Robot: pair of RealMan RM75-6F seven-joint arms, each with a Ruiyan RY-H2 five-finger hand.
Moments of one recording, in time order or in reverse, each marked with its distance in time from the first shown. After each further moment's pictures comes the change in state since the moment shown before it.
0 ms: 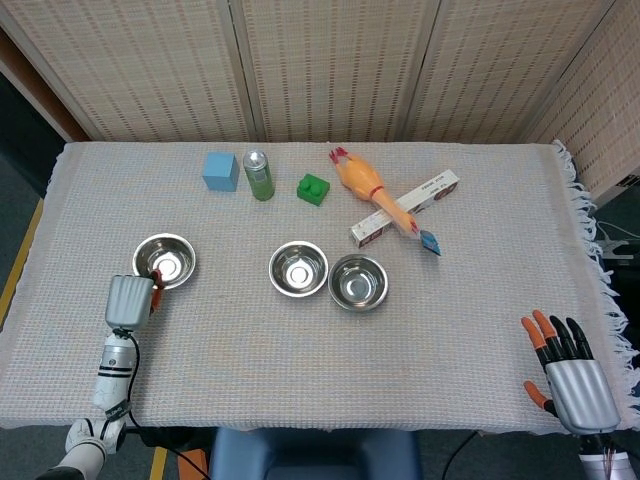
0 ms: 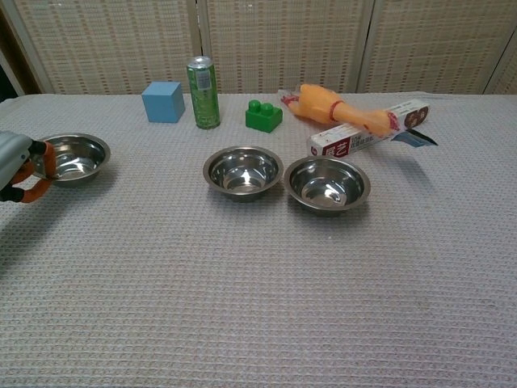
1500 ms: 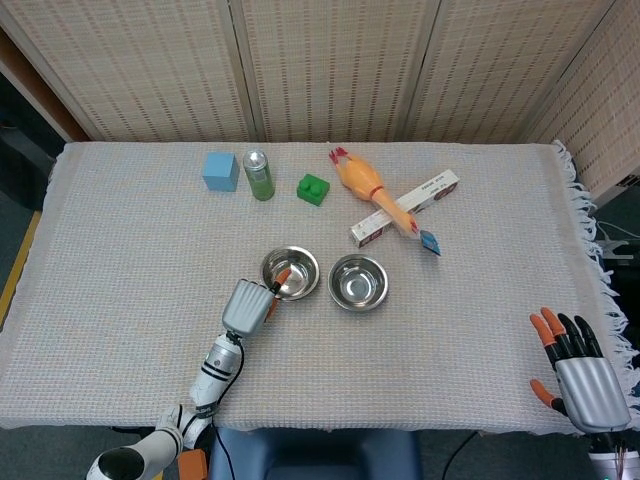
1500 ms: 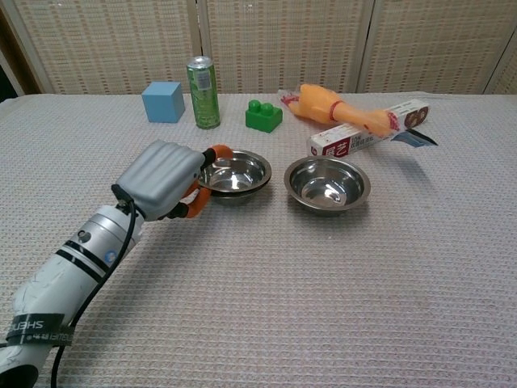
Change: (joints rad) left arm -0.230 -0.201 0.053 -0.179 0.012 -0.013 0.167; right arm 0.006 0.028 0.003 0.003 0.007 0.010 0.071
